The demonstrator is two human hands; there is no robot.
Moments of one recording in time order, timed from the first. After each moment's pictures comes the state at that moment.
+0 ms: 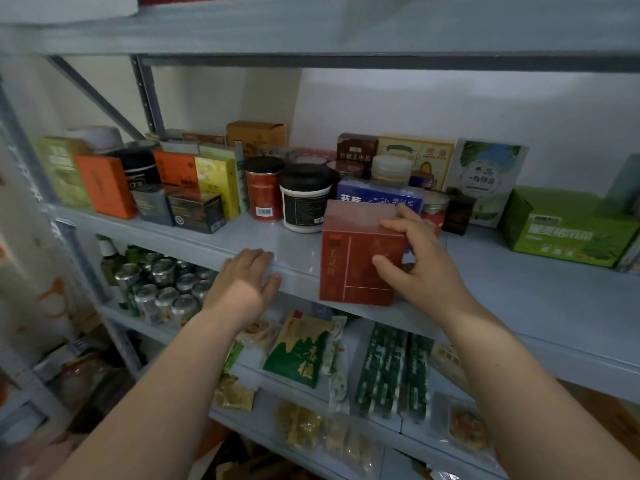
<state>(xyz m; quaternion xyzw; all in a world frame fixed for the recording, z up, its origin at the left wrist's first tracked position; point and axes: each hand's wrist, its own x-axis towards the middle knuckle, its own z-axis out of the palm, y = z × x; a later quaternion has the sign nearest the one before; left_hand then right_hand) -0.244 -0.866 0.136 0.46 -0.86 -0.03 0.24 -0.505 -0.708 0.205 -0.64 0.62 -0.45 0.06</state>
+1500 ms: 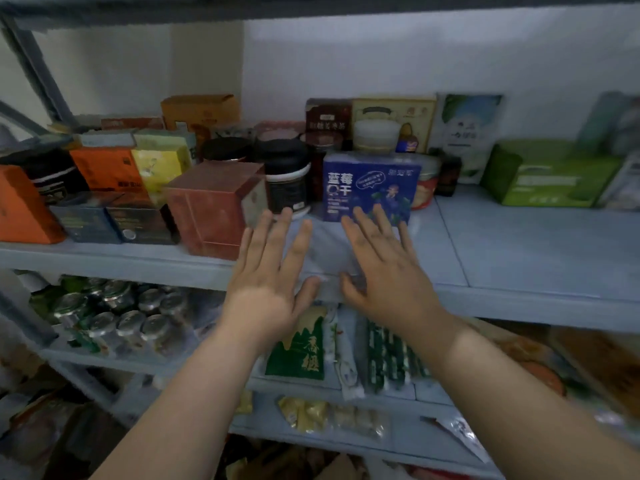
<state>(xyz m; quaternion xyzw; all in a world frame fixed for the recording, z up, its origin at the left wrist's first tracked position) -0.263 -0.877 0.143 0.23 -0.91 0.11 0.34 -0.446 -0.760 0.152 -0.63 0.72 -0.21 -0.20</state>
